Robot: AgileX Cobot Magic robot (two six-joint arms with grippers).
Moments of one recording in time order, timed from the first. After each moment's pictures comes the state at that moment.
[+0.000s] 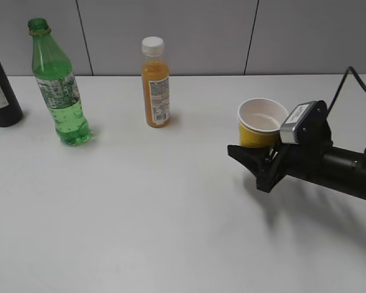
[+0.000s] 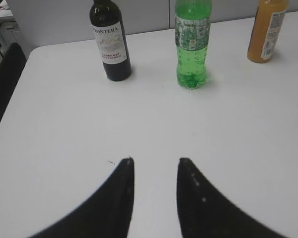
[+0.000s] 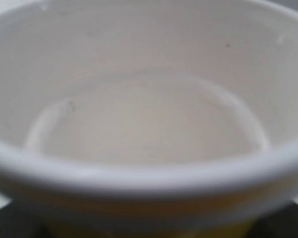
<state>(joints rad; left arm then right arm) -0.08 -0.01 -0.50 -0.06 1.04 0.13 0.16 2.07 -0.61 -0.76 -1.22 0.11</state>
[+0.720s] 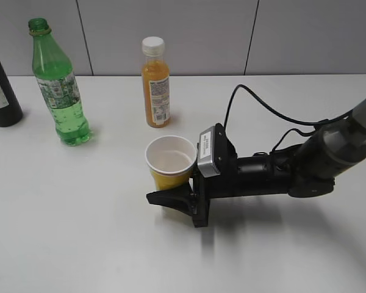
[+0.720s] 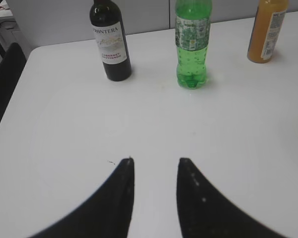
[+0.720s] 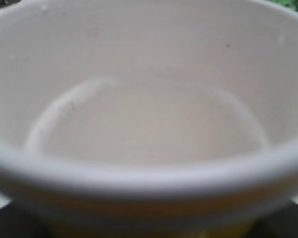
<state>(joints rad) -0.08 -0.01 -0.50 -0.06 1.04 0.13 0.44 2.31 -0.96 -1.13 -1.22 0.30</state>
